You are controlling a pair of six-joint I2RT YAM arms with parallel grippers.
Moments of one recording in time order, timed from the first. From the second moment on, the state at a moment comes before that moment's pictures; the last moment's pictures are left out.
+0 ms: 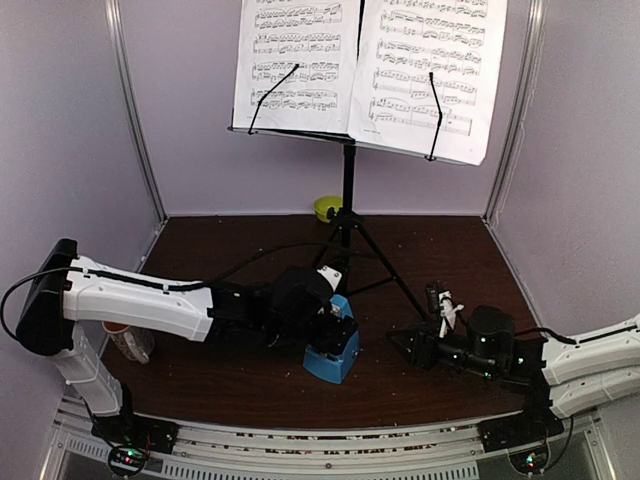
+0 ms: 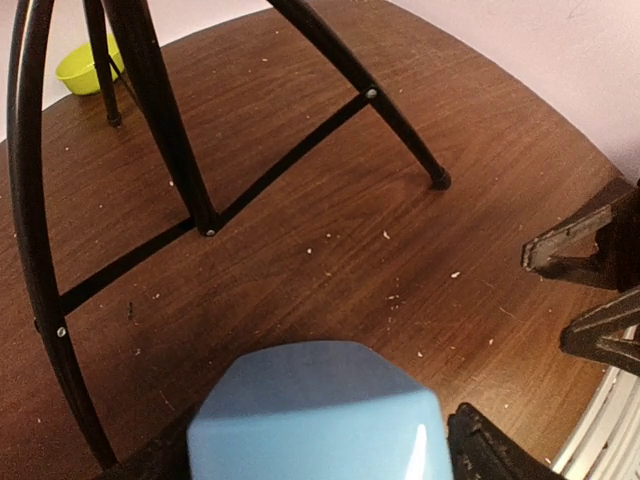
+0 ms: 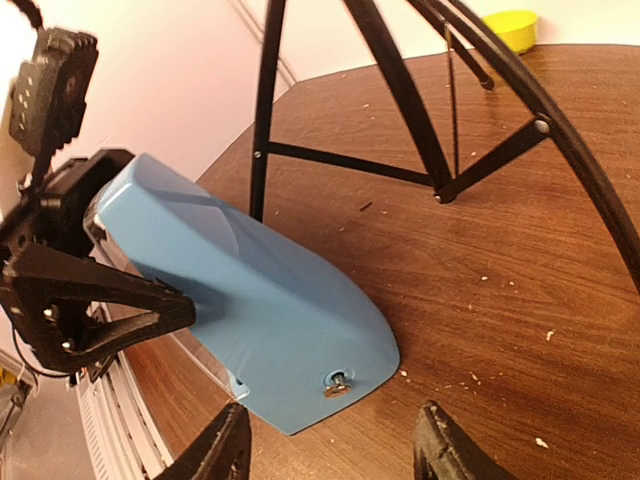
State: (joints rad) left arm -1.25 1.66 1.14 -0.16 -0.37 -0.43; right arm 1.03 1.01 0.23 0.50 0.14 0.59
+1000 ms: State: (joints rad) left arm -1.35 1.94 2.01 -0.84 -0.66 -0.27; right arm 1.03 0.99 0.21 0.56 0.22 0.47
